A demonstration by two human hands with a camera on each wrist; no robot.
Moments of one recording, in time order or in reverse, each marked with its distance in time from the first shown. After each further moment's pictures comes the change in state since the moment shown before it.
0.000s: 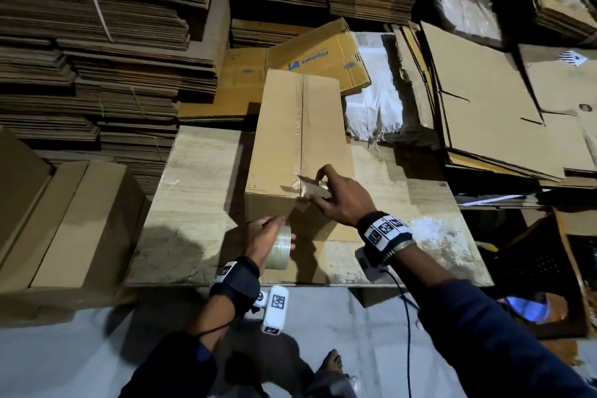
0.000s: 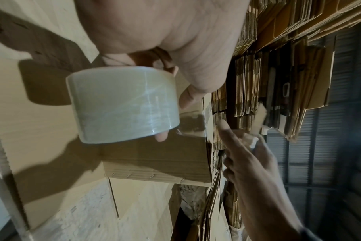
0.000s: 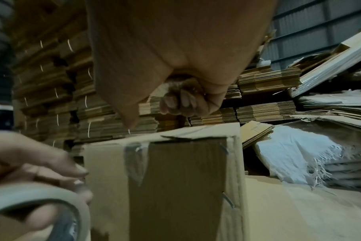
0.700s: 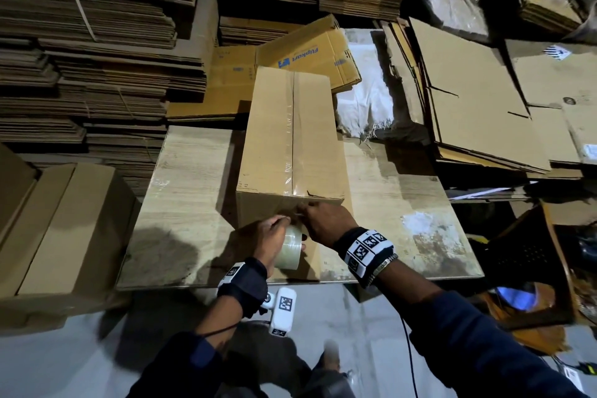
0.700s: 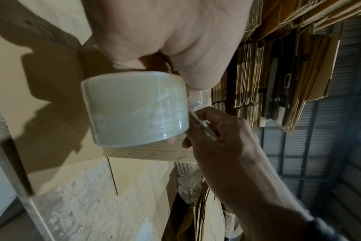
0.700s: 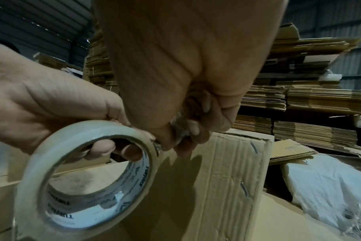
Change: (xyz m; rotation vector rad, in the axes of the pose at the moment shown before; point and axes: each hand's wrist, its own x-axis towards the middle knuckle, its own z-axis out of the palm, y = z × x) left_hand 0.000 -0.010 0.028 -0.044 -0.097 0.038; right_hand -0.025 -0.016 0.037 -0.337 -0.192 -0.154
